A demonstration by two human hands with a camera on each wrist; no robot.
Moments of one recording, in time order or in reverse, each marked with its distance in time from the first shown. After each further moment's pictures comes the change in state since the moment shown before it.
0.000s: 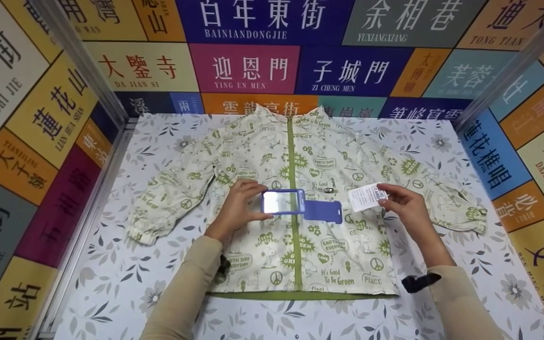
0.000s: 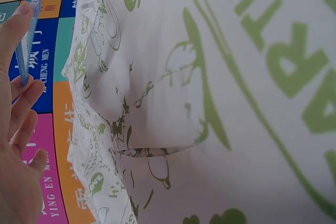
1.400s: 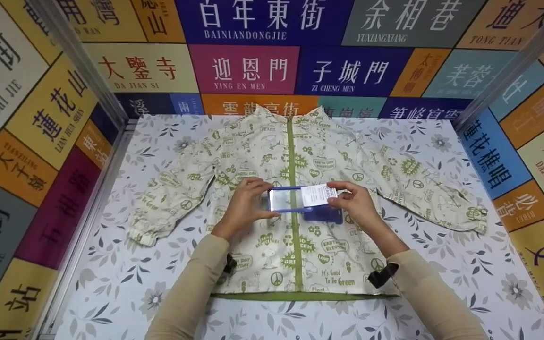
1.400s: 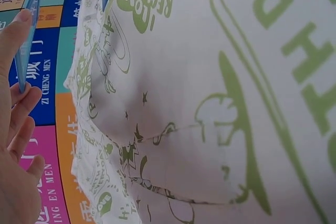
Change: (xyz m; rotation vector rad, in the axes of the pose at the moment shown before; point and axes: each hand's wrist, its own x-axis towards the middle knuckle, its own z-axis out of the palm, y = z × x) left_hand 0.012 0.010 0.009 0.023 0.047 0.018; right_hand 0.029 -0.028 0.104 0.078 -0.139 0.117
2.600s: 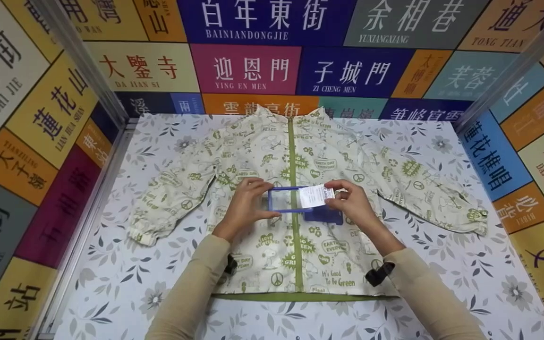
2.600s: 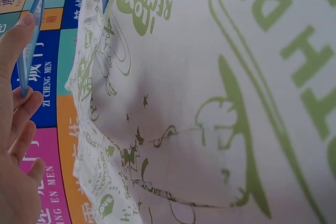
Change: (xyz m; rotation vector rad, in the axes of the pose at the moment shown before) left_hand 0.000 0.002 -0.002 0.068 -0.002 0.009; right_hand -0.008 -0.032 0.012 -0.091 -0.016 -0.005
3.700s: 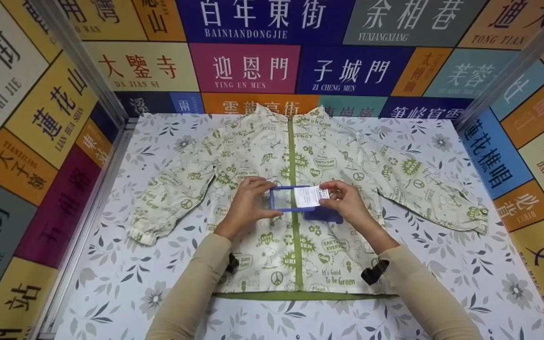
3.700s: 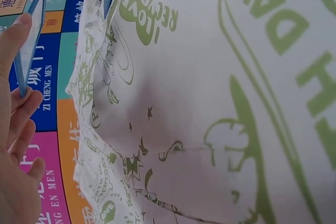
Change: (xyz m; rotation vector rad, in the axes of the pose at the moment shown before) left_hand 0.002 0.005 0.003 -0.073 -0.011 -0.030; right_hand 0.008 0.010 0.011 0.046 0.013 0.005
